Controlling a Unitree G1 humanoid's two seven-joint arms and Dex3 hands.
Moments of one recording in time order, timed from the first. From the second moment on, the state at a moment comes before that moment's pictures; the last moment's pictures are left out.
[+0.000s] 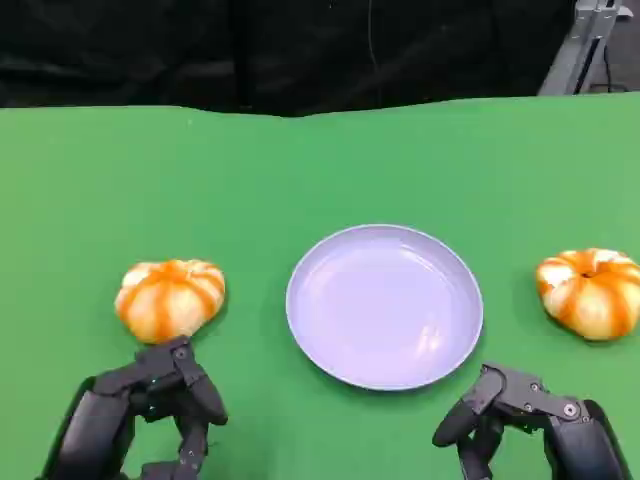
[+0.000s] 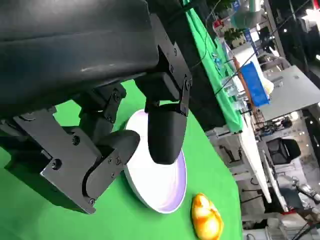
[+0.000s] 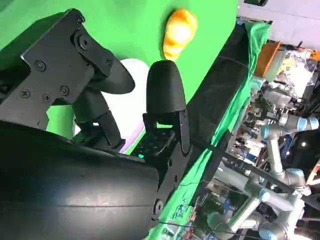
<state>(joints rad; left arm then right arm) 0.30 0.12 -0.02 -0.13 0.01 -0.42 -0.17 0.42 -0.01 0.20 -0.29 -0.32 -0.39 -0.09</state>
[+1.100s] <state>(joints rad) 0.23 0.17 0.00 -0.15 0.06 -0.27 -0.19 0.40 -0.01 0.21 -0.26 -0.31 -0.40 -0.10</state>
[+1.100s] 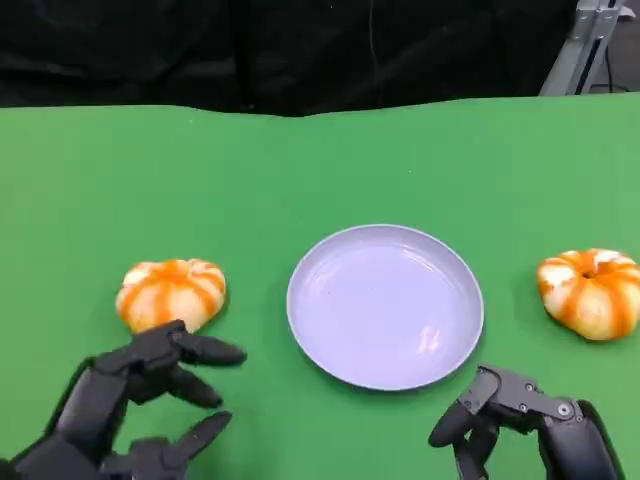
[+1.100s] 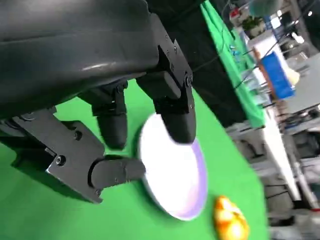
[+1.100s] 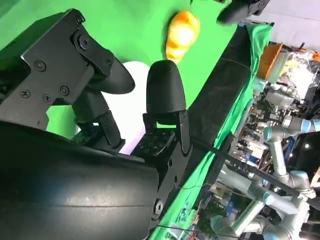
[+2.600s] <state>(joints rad) -0.44 0.32 -0.39 0.42 0.85 0.26 -0.09 0.41 0.00 0.23 -0.26 -0.33 -0.40 -0.12</state>
